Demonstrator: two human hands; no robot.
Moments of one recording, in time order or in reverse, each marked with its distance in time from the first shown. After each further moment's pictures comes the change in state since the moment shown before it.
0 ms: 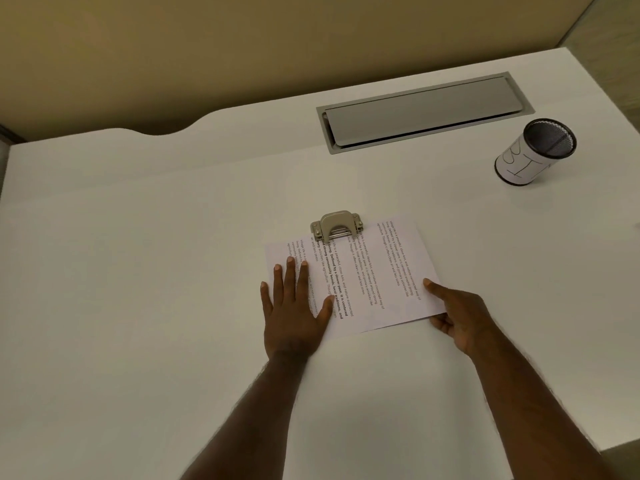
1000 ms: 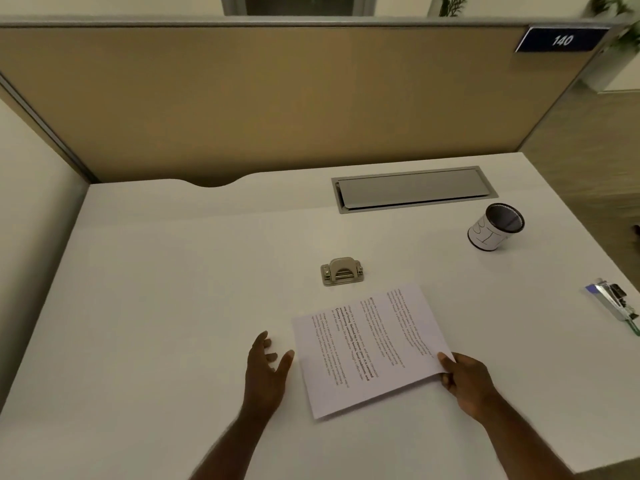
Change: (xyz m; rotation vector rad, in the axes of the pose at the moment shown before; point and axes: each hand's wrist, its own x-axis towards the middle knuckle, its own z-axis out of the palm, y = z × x) left_hand -0.076 -0.035 -0.066 -0.880 -0.015 -0.481; right_hand -0.025 0.032 -0.062 -0.002 -0.080 -0.114
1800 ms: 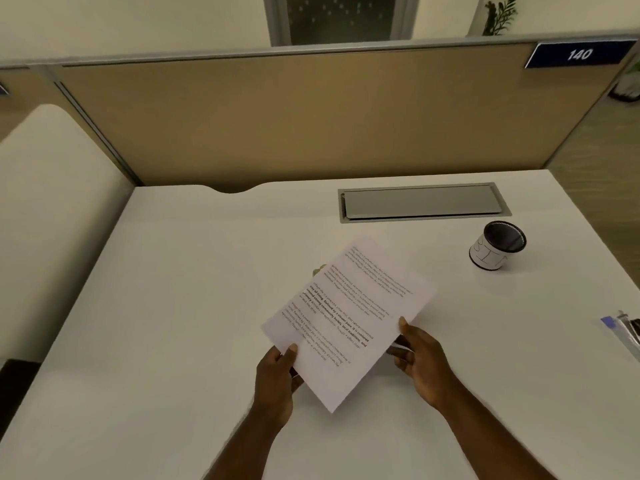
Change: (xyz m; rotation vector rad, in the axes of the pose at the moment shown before) left_hand -0.072 0.064 0.065 -0.775 -0.032 -0.182; right_hand -0.029 -0.067 0.015 0.052 -0.513 -0.108
